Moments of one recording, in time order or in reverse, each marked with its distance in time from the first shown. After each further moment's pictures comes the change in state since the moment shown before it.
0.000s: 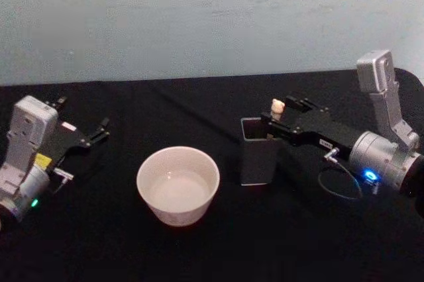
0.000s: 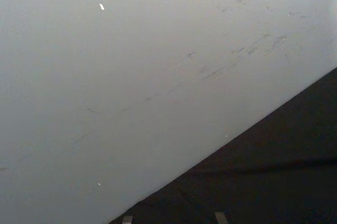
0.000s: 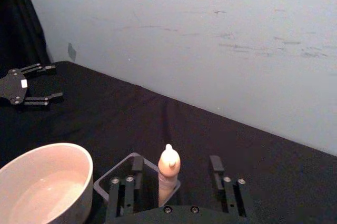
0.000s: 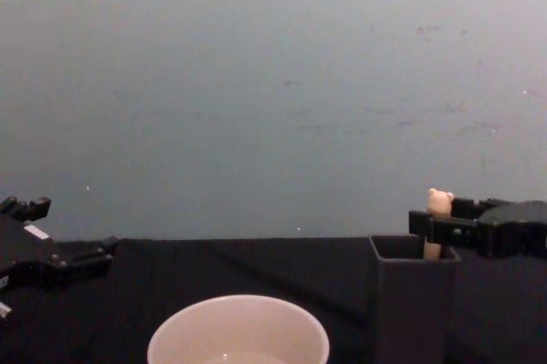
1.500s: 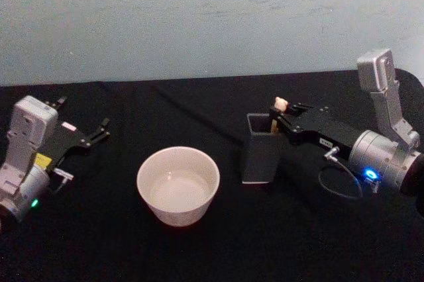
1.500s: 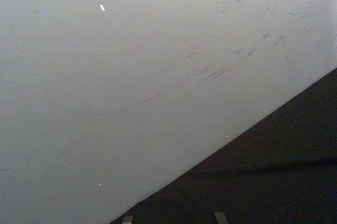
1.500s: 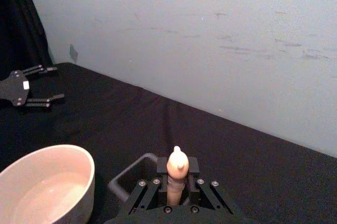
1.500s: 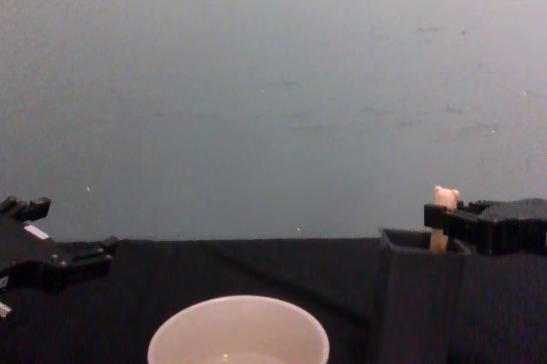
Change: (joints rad) left arm 0.000 0.000 0.000 0.000 0.000 0.000 0.000; right arm 0.003 0.000 0.001 0.000 0.004 0.001 0.006
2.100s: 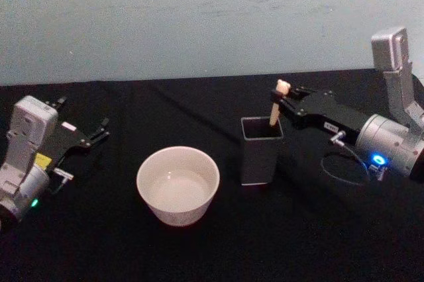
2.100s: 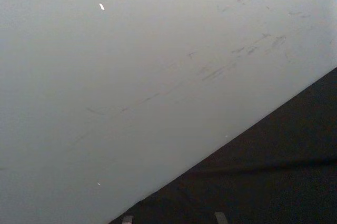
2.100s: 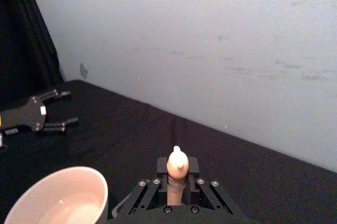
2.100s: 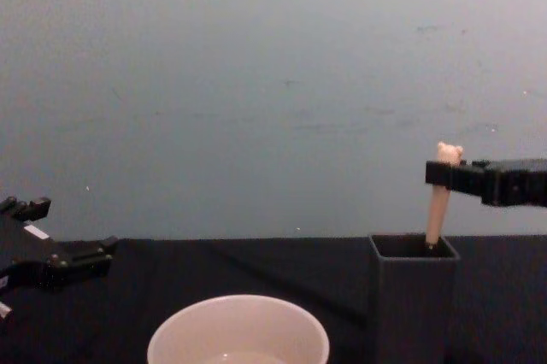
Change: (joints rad) left arm 0.000 0.000 0.000 0.000 0.000 0.000 0.000; right arm 0.005 0.024 0.023 -0.078 0.076 0.058 -0.002
